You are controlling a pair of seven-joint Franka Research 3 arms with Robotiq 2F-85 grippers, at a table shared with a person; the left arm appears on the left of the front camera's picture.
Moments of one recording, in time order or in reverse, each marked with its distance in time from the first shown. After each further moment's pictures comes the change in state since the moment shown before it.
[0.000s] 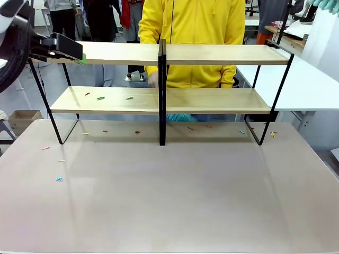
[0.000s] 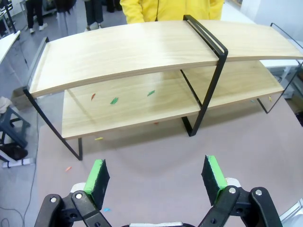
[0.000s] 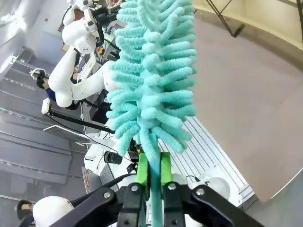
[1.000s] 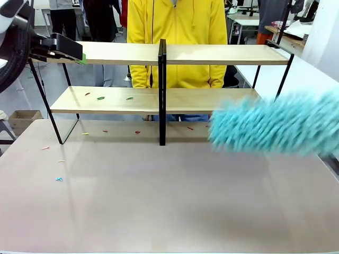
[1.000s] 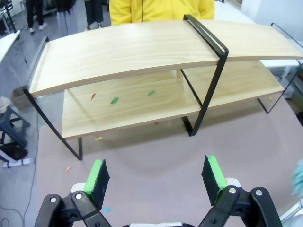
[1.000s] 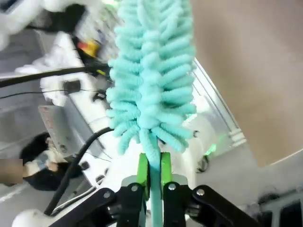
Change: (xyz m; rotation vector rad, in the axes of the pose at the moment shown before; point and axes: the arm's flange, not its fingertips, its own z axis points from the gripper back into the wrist) left arm 0.000 0.000 0.000 0.000 0.001 0.000; right arm 0.037 0.012 -0.253 -0.235 0.694 0.021
